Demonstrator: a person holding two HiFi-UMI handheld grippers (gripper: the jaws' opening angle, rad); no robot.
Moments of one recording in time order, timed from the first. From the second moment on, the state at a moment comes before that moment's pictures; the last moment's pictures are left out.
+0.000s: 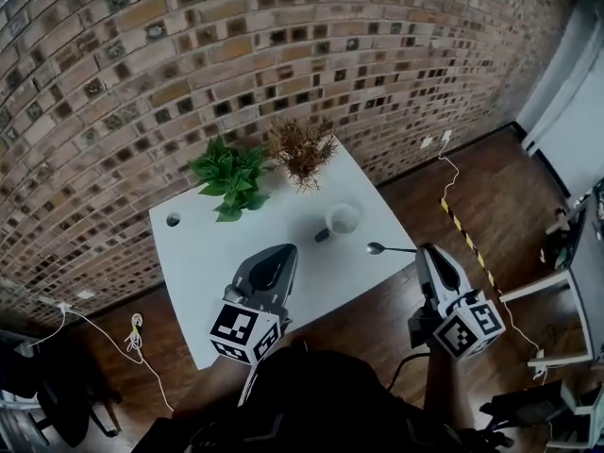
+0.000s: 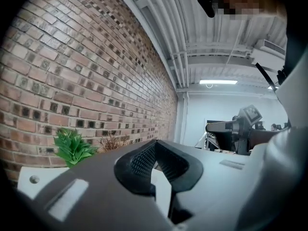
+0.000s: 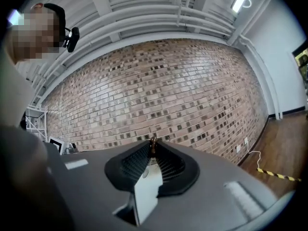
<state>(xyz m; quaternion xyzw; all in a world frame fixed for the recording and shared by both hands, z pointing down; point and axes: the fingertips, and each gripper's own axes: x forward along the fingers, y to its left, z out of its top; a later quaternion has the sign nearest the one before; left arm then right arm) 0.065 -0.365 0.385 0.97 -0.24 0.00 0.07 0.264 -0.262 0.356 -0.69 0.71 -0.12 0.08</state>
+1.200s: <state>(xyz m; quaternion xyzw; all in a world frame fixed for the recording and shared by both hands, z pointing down) 0.122 -0.453 0.449 0.86 -0.49 0.06 0.10 0.364 -0.483 0.480 -0.51 0.83 -0.22 -0.02</state>
